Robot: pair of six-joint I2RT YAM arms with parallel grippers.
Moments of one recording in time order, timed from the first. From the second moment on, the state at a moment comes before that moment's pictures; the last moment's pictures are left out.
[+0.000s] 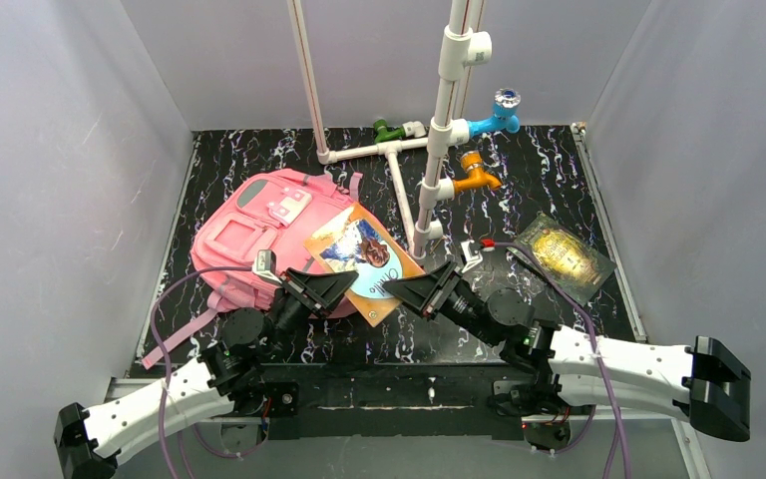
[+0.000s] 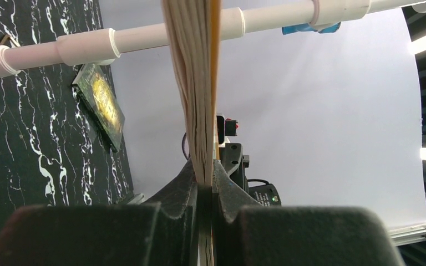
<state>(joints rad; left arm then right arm) -1.00 0.41 0.22 0.36 -0.31 -1.38 1.21 0.85 0.38 0.59 0.22 1.34</state>
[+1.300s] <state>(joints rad) -1.00 1.36 1.11 -0.84 -0.56 -0.40 1.21 0.63 0.49 -0.36 0.07 1.20</state>
